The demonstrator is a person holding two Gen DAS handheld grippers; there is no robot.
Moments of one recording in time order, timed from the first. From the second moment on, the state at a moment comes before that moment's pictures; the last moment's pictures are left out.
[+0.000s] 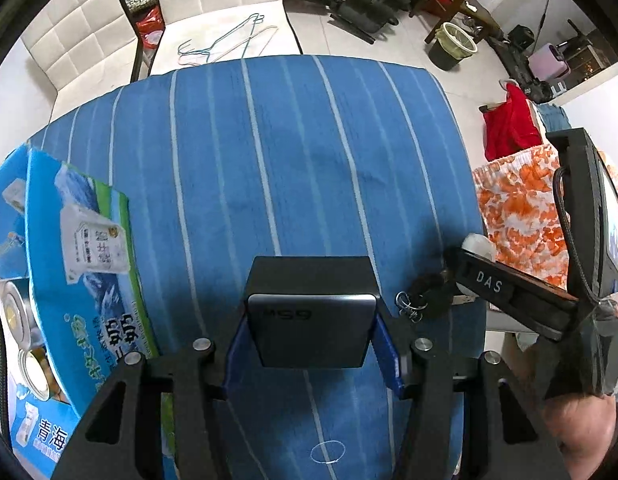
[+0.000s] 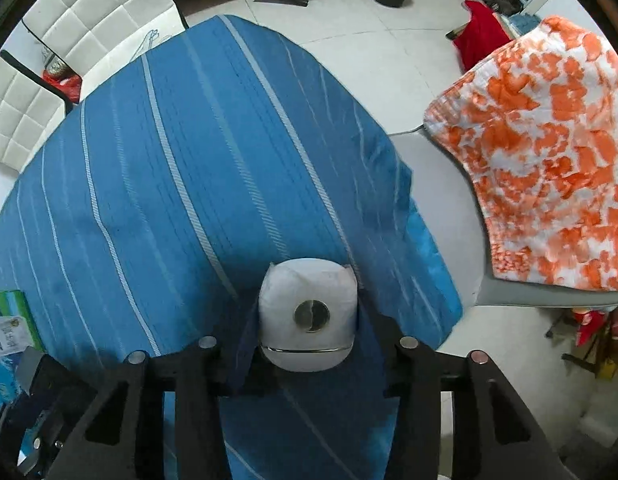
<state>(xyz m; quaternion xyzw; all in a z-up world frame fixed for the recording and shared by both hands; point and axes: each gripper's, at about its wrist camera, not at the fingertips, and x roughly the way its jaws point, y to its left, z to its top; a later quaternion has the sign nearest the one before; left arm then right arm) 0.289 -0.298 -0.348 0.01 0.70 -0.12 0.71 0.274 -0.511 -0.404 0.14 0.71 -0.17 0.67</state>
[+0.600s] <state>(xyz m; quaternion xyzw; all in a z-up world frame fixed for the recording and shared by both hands) 0.231 -0.215 -0.189 0.02 0.58 -0.15 0.80 0.188 -0.416 -0.198 0.13 0.57 -0.09 0.80</state>
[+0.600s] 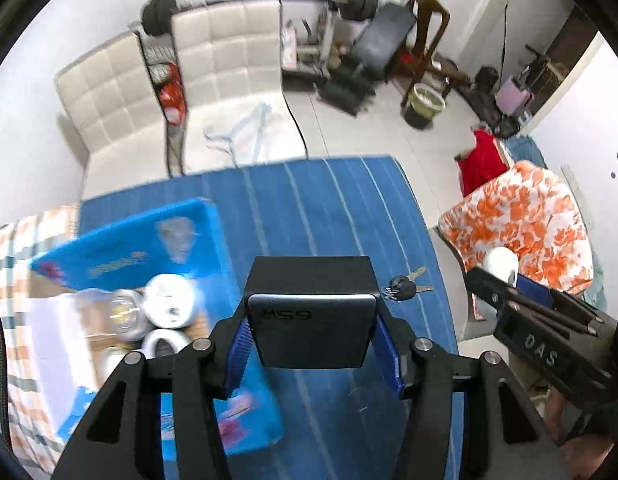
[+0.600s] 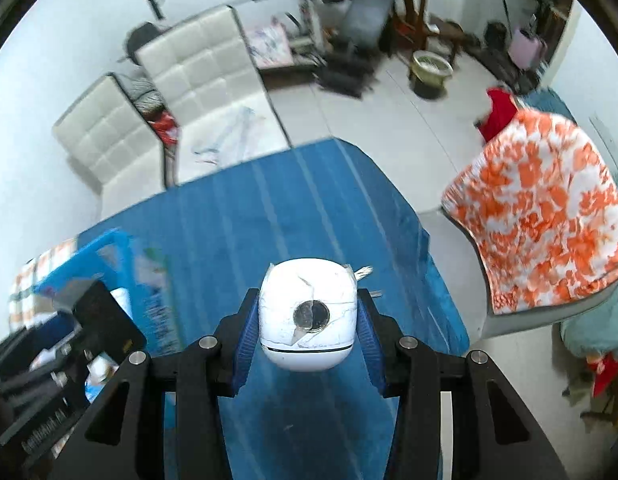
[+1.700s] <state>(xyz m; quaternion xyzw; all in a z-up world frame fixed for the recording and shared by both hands) 0.185 0.057 -0.219 -0.08 0.63 0.03 0.77 0.196 -0.145 -0.258 0.05 0.65 0.07 0.76</state>
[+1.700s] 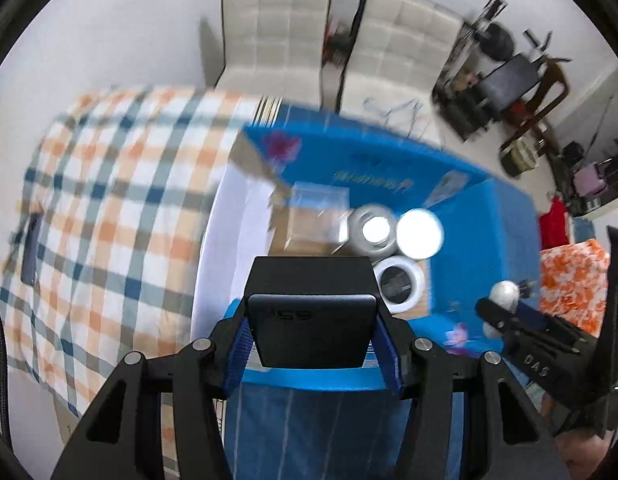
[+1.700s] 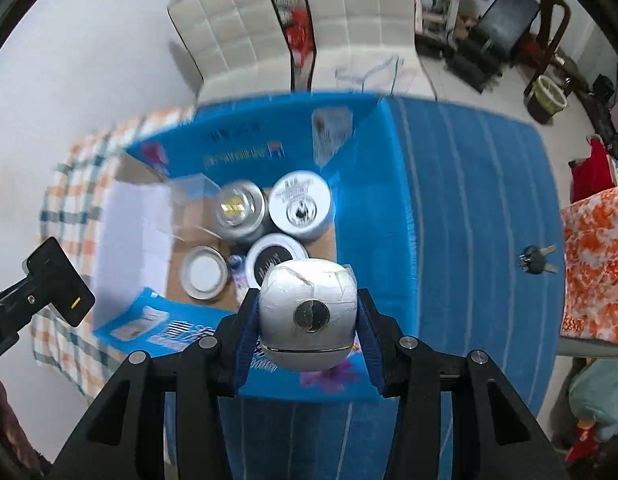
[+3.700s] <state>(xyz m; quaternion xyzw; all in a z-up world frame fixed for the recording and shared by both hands) 0.158 -0.006 -0.150 -0.05 0.59 0.00 0.80 0.137 -0.190 -0.158 0.09 0.60 0.06 0.79</state>
